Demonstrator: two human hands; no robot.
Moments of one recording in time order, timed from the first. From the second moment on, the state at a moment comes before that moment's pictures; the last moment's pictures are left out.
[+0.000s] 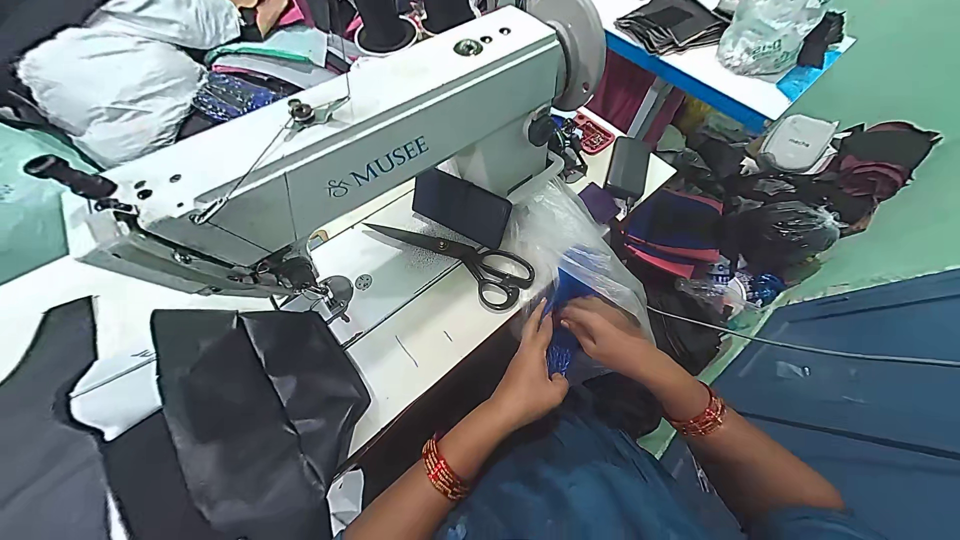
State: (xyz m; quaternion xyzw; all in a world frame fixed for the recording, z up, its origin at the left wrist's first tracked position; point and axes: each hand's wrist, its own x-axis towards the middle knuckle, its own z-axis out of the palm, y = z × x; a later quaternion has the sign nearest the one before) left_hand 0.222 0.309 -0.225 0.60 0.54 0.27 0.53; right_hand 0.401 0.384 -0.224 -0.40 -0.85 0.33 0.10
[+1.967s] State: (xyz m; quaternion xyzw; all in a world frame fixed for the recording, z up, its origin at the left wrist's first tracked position) left_hand -0.036 0.228 -0.188 0.65 0.67 0.36 -0.08; right_hand 0.323 0.392 -0.137 -0.37 -0.88 0.30 0.02
